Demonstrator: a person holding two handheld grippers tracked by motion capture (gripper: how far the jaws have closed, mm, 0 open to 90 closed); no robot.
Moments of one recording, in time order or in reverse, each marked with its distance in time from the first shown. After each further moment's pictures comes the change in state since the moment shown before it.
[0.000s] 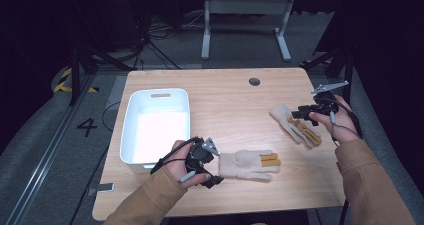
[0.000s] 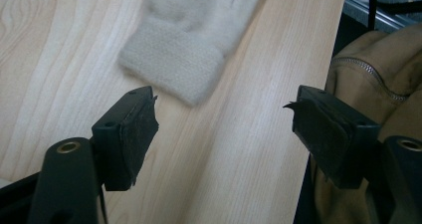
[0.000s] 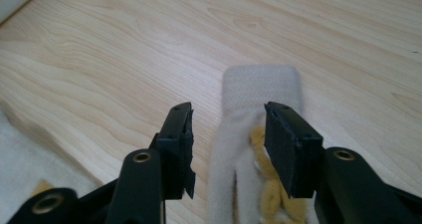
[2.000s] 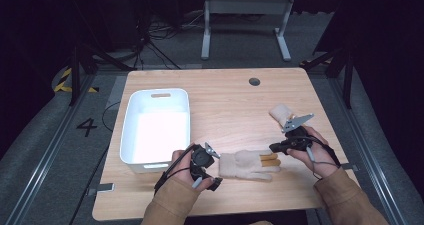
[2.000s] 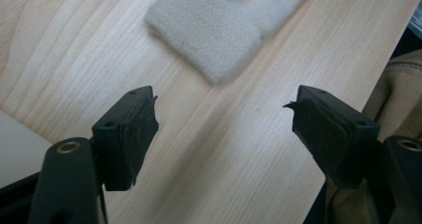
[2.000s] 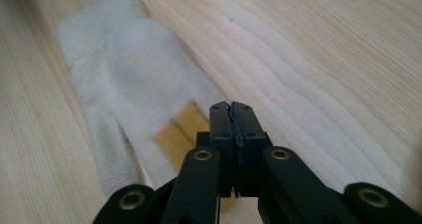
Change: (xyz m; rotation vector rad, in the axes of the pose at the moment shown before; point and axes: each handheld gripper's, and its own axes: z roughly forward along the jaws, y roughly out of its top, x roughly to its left) left arm -0.013 -0.008 0.016 0.038 0.152 -0.192; right arm 0.102 -0.046 0.030 0.121 0.217 -0.265
